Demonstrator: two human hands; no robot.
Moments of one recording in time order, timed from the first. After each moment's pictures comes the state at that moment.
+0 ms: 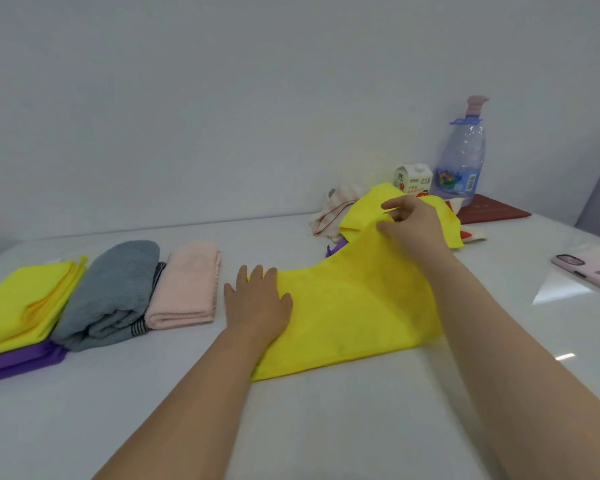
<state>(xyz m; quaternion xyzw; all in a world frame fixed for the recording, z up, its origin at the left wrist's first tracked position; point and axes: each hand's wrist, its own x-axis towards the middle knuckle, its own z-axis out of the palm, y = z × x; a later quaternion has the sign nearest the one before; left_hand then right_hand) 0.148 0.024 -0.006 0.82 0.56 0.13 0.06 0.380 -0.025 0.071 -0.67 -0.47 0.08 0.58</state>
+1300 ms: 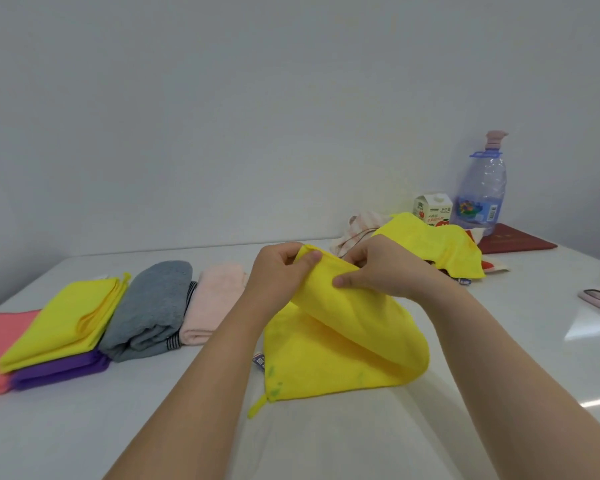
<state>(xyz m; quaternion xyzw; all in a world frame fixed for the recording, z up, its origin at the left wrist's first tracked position) 0.136 0.011 0.074 0.71 0.33 0.49 0.39 0.293 -0.054 0.114 -0.67 -0.67 0.15 0.27</state>
